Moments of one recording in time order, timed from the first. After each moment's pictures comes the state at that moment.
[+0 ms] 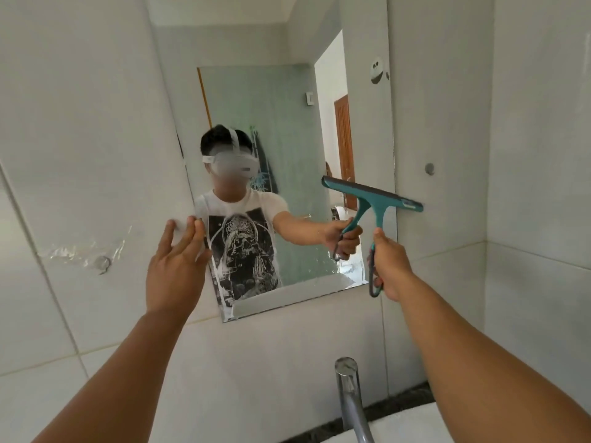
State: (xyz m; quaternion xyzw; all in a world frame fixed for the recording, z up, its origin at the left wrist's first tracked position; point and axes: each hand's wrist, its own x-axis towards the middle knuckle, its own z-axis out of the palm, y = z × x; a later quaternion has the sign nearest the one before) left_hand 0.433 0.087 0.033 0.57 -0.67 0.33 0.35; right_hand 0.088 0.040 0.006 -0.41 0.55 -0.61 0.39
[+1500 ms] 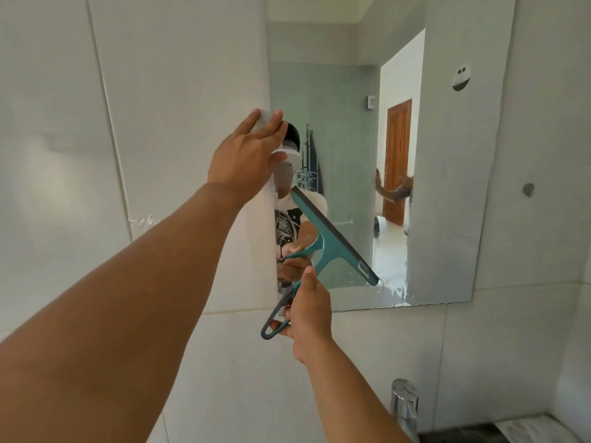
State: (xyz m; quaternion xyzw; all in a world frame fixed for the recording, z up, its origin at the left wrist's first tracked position) left_hand 0.449 0.069 0.183 0.51 -0.69 0.42 0.30; right_hand 0.330 0.111 -0.012 -0.40 0.42 -0.58 0.57
